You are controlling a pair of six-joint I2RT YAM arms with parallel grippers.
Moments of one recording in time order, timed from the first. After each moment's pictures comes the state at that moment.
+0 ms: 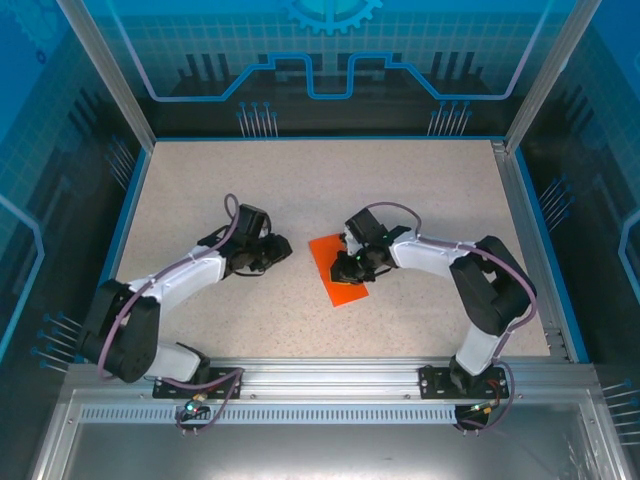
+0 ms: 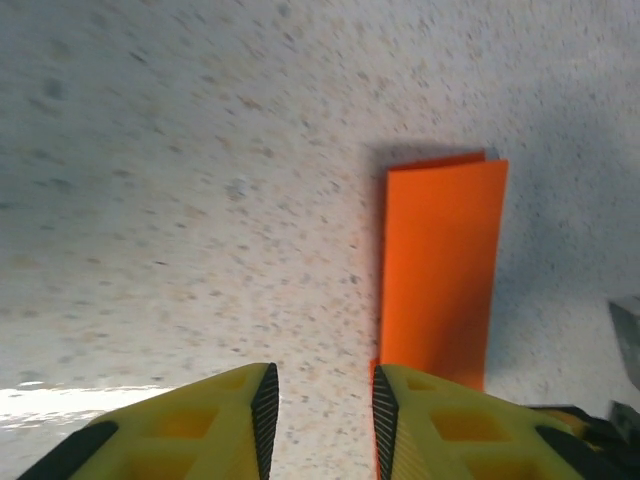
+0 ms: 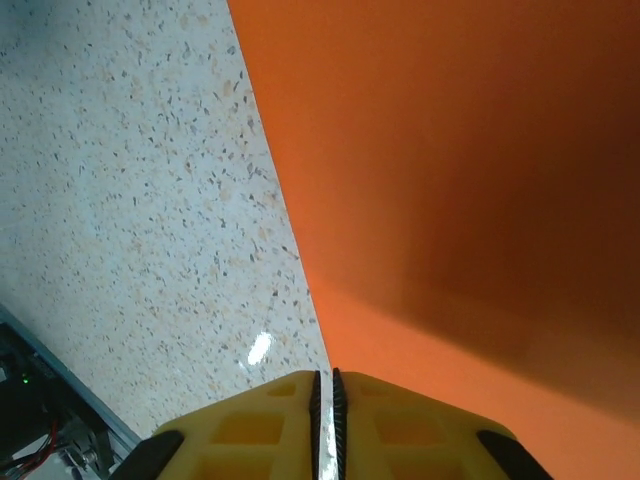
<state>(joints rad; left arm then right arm) -0.39 1.43 0.81 -0.32 0.23 -0.90 0.63 1.75 0.98 -0.38 -0.47 0.68</state>
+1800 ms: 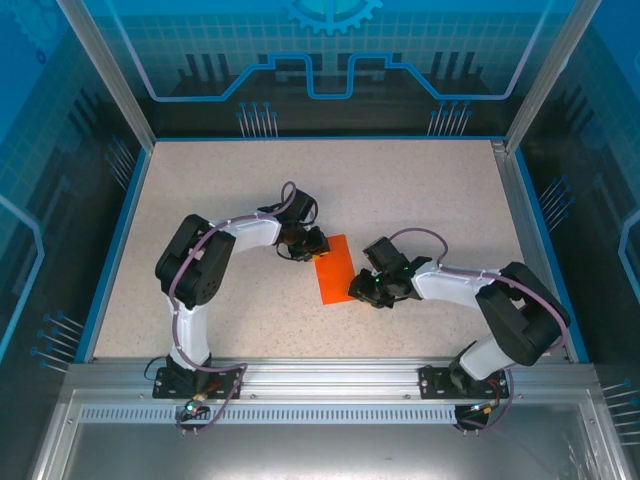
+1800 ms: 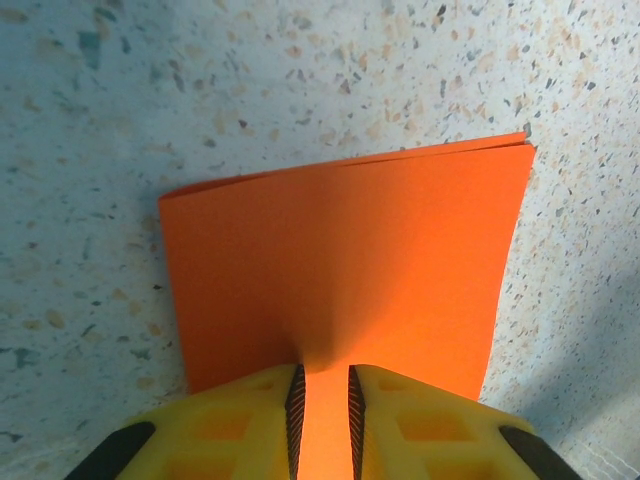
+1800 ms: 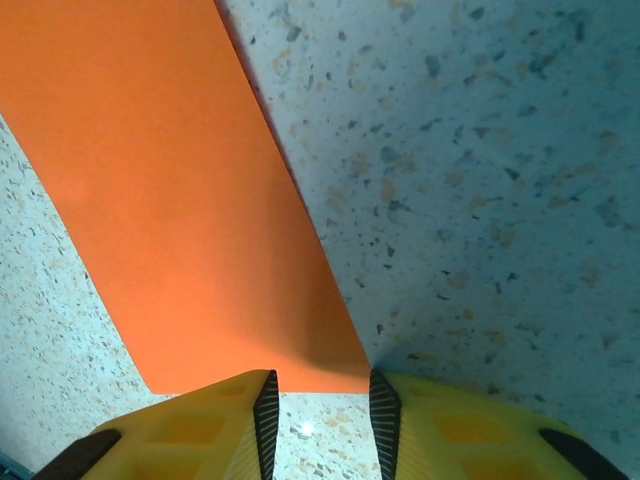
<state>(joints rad) -0.48 1.98 1.22 -0.37 0.38 -0.85 0.66 1.52 0.67 -0.28 -0.26 1.01</state>
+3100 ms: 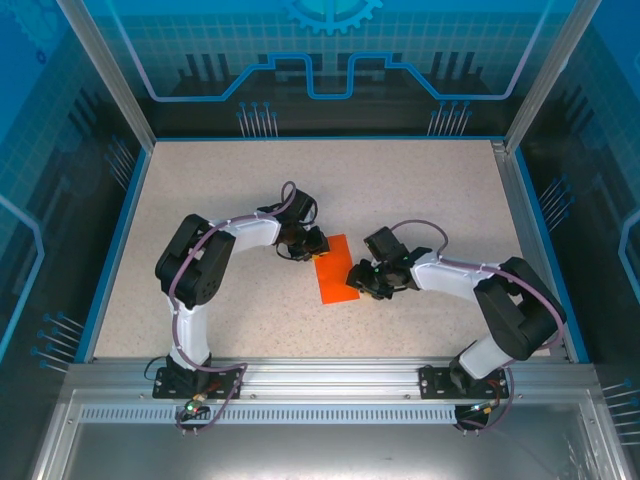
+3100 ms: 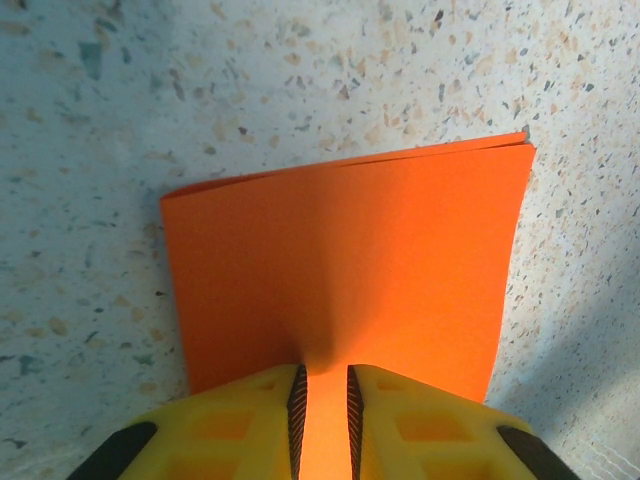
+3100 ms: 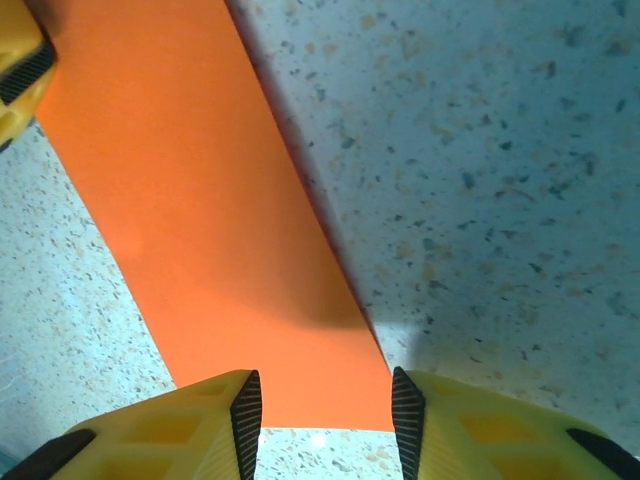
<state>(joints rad) -0.48 1.98 1.22 -0.37 0.38 -0.85 0.61 1.55 0.74 -0.31 -0.27 0.99</state>
